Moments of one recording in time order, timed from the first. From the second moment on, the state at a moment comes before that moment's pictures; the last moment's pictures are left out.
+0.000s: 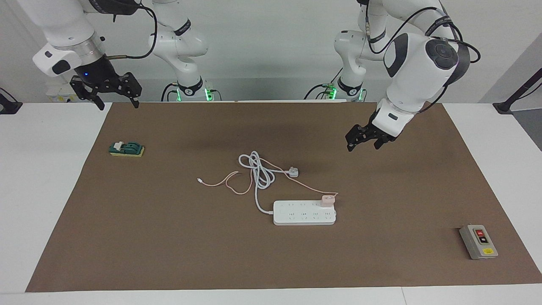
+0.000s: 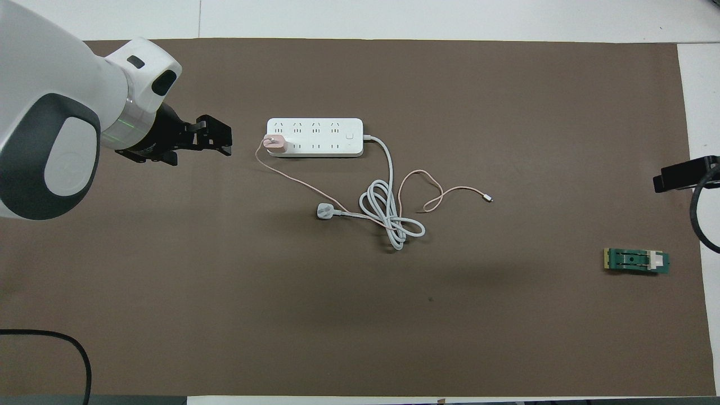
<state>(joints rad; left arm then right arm) -0.39 0.17 0.14 -1.57 -0.19 1.73 -0.32 0.02 -0.05 -0.09 -1.58 0.00 1.51 -0.12</state>
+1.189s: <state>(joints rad) -0.30 0.14 0.13 -1.52 -0.04 1.56 -0.33 0.02 -0.05 -0.09 -1.58 0.00 1.51 -0.12</state>
